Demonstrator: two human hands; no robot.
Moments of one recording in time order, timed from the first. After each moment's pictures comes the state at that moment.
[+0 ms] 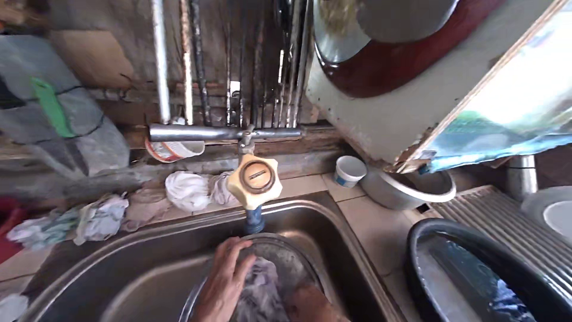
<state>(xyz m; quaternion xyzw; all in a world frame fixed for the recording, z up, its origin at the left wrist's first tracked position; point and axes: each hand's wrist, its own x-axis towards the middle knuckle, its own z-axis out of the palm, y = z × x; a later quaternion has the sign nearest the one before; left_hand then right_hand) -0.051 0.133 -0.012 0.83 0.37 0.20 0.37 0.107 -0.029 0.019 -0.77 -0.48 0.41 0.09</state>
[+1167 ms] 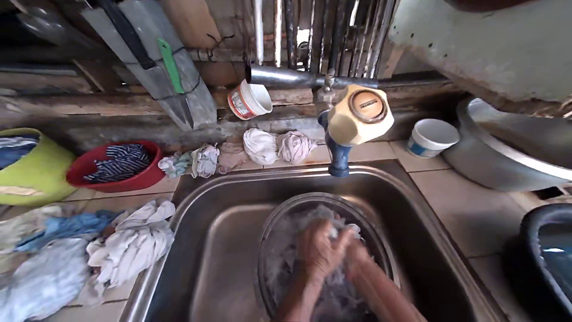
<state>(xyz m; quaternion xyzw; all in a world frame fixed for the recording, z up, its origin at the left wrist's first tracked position) -0.018 0.062 -0.022 0.80 0.41 0.32 0.30 0.051 0.006 -0.017 -0.51 -0.02 0.51 0.69</state>
